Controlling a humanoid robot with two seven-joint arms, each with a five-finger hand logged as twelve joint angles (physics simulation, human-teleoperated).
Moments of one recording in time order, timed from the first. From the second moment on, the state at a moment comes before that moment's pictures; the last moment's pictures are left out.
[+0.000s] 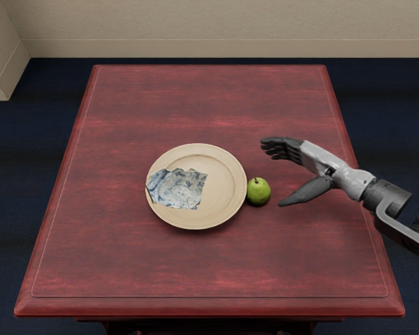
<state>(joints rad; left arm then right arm) 0.03 0.00 0.02 0.00 0.00 0.17 0.13 0.58 -0.64 0.44 1.21 -0.87 0.13 0.49</state>
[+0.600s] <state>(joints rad) 0.03 0.00 0.02 0.00 0.00 0.17 0.13 0.53 -0.59 0.43 1.20 -0.87 0.07 0.50</state>
